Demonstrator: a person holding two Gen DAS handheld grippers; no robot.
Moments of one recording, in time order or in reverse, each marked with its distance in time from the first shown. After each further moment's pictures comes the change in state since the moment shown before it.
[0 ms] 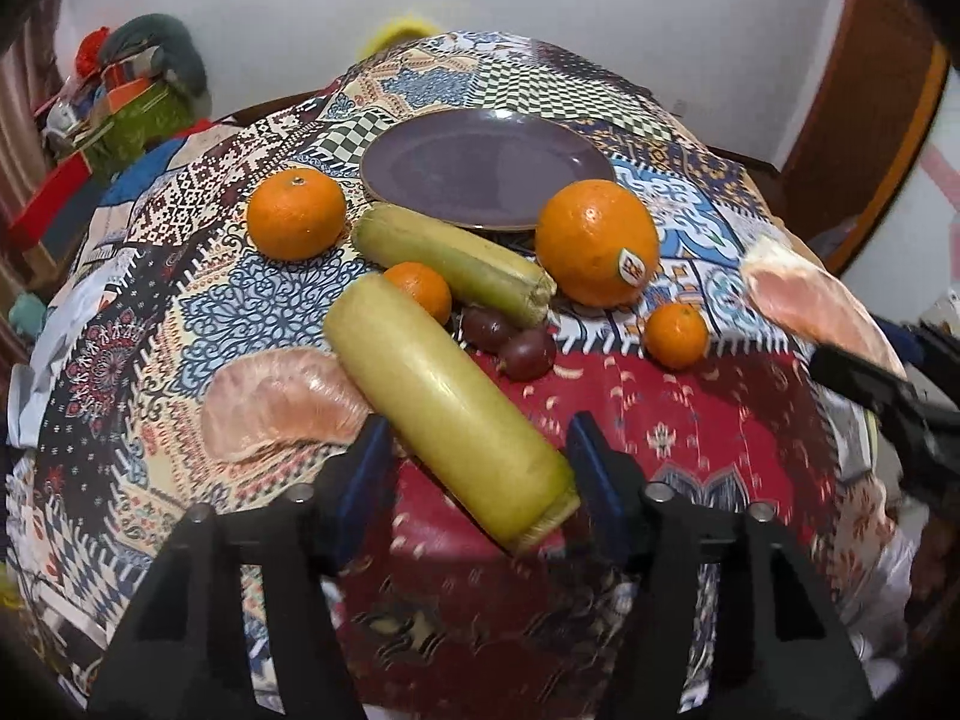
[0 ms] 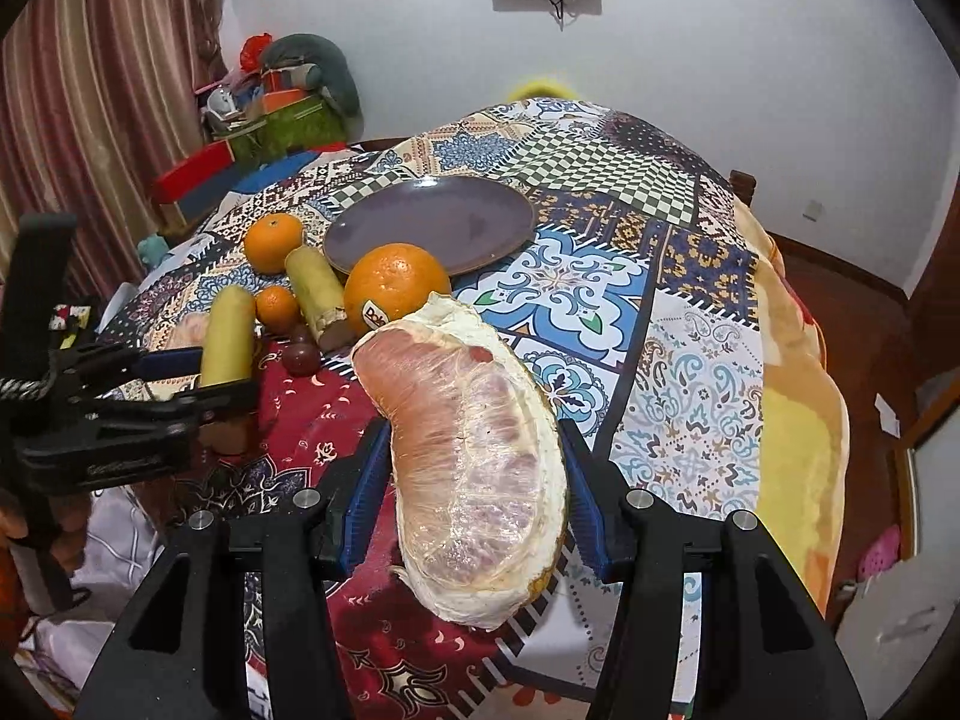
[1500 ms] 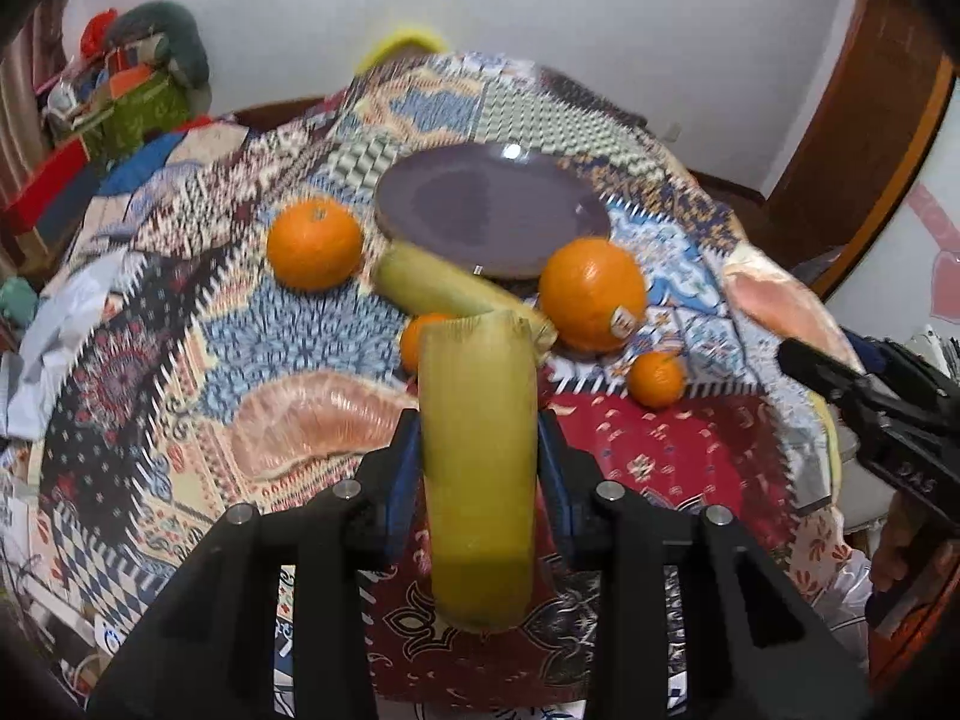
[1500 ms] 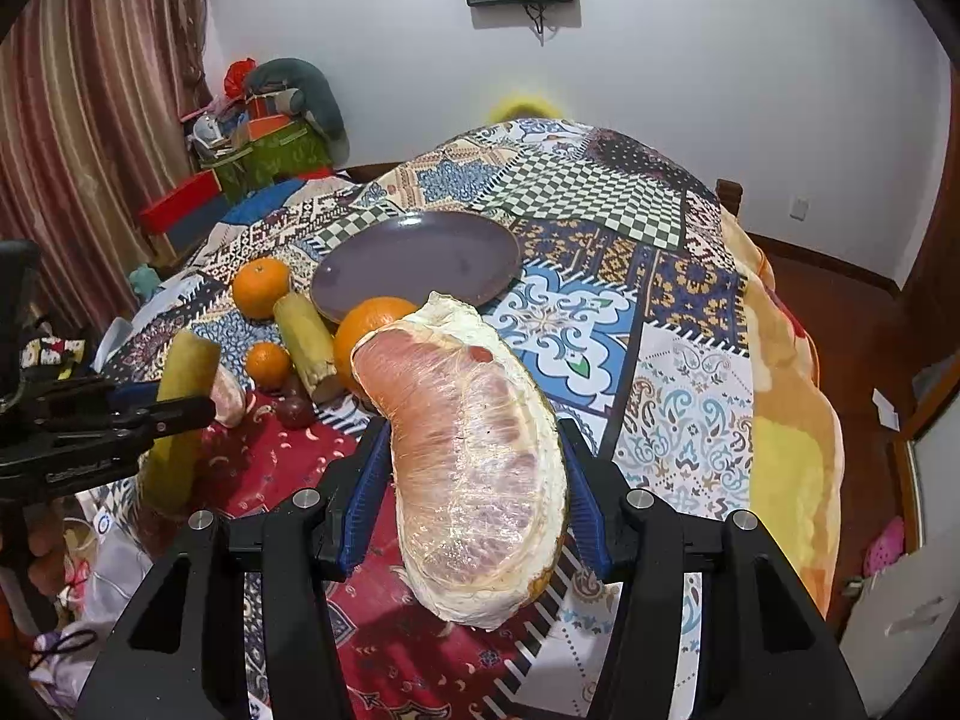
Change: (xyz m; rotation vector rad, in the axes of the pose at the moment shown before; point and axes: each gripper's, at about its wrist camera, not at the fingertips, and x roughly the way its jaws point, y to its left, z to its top) left arm -0.024 0.012 0.024 -0.059 -0.036 -0.053; right arm -0.004 -0.004 0.023 0.041 -0.049 -0.017
